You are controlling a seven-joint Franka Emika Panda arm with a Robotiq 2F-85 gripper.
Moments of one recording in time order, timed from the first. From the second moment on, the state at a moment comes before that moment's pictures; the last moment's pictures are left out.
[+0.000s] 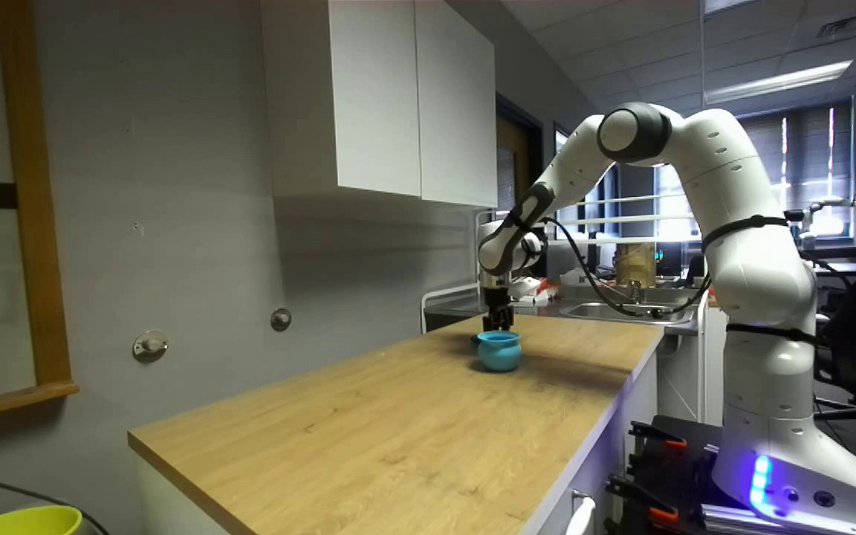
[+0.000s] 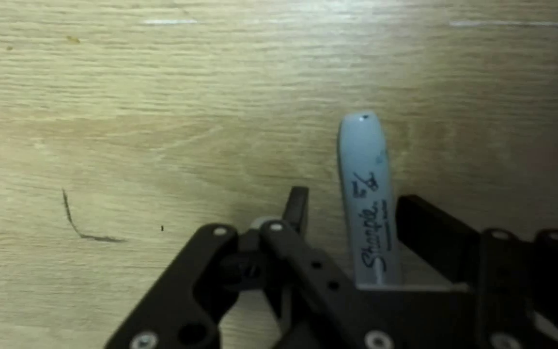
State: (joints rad) arm -0.19 0.32 -0.13 -2.02 -0.11 2.37 -0.21
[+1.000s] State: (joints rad) arm -0.16 0.21 -0.11 -2.03 -0.06 2.36 -0.17
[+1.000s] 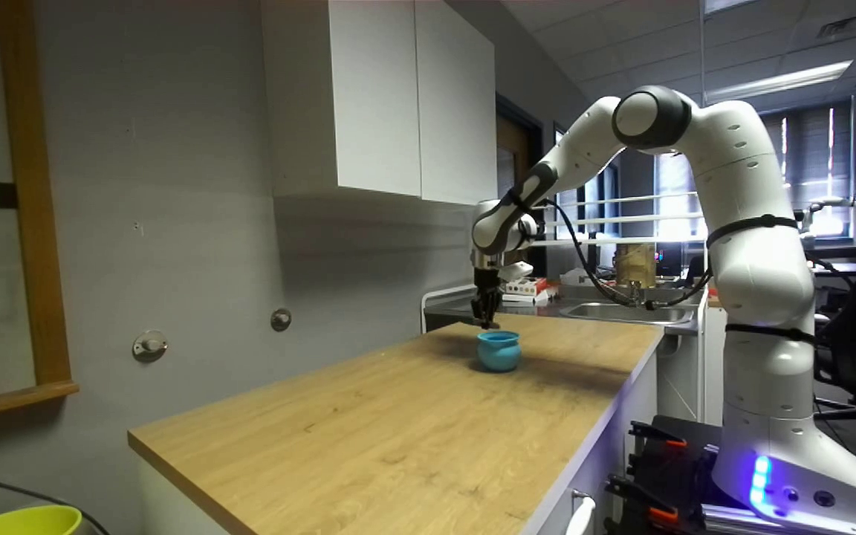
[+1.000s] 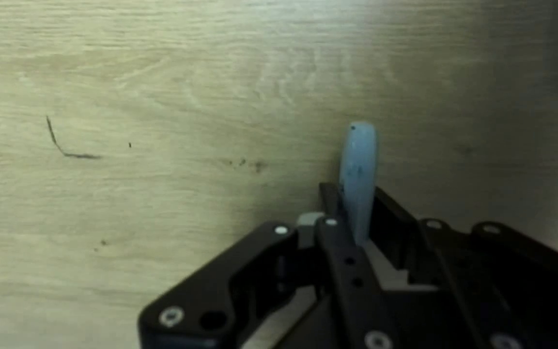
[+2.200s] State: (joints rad) arm -0.21 -0.22 -0.01 -2.38 -0.65 2.87 0.94
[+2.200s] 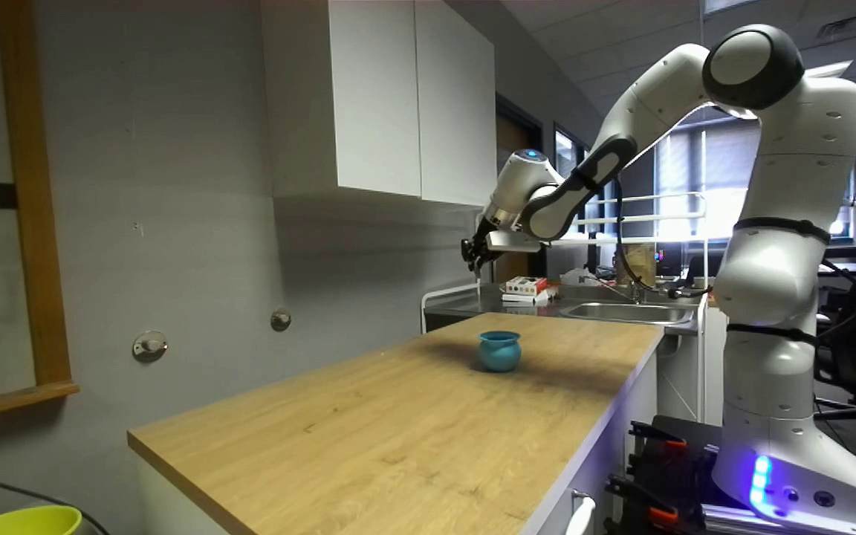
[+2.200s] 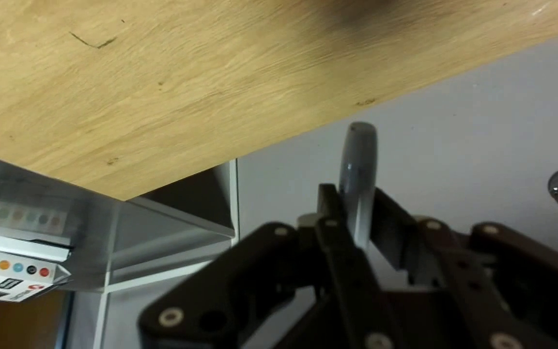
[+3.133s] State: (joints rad) arm -0.27 -0.54 0.30 -2.70 -0.87 2.82 1.32
